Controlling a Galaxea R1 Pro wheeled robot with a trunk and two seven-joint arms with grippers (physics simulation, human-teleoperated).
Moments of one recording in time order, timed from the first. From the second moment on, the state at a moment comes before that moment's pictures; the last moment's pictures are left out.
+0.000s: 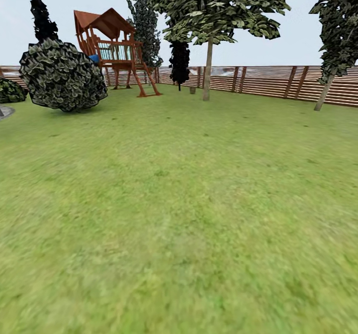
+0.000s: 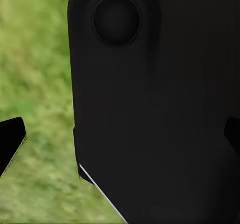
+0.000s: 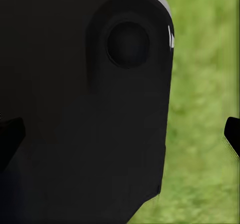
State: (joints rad) left arm 0.01 0.00 0.01 -0.11 0.01 -0.01 0.00; right arm -0.03 0.00 0.01 -0.02 0.01 -0.12 0.00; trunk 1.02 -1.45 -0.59
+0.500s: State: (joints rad) left arm 0.01 0.00 0.01 -0.11 0.01 -0.01 0.00; right arm -0.03 0.00 0.01 -0.02 0.01 -0.11 0.00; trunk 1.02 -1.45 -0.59
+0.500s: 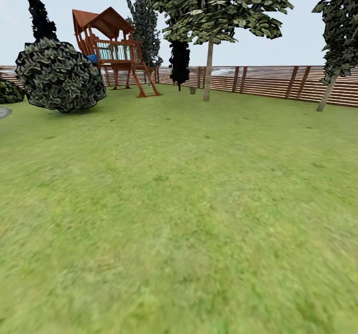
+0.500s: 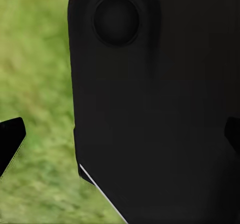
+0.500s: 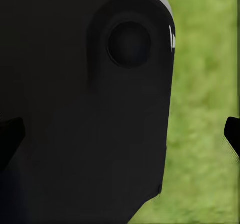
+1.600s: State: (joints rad) left arm 0.01 0.00 0.01 -0.11 0.01 -0.01 0.00; right arm -0.03 0.00 0.01 -0.02 0.01 -0.12 0.00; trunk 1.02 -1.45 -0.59
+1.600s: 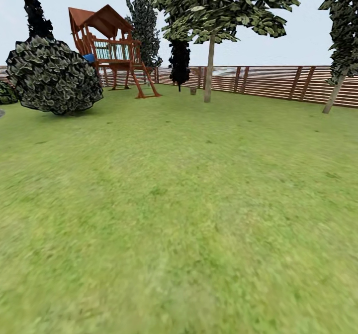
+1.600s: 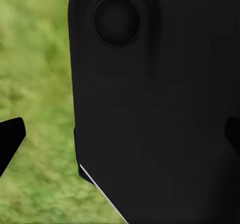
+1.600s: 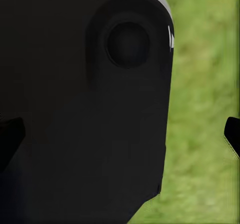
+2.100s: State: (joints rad) left arm 0.01 0.00 0.01 -0.11 0.01 -0.01 0.00; right arm -0.03 0.00 0.01 -0.02 0.01 -0.12 0.00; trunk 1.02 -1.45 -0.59
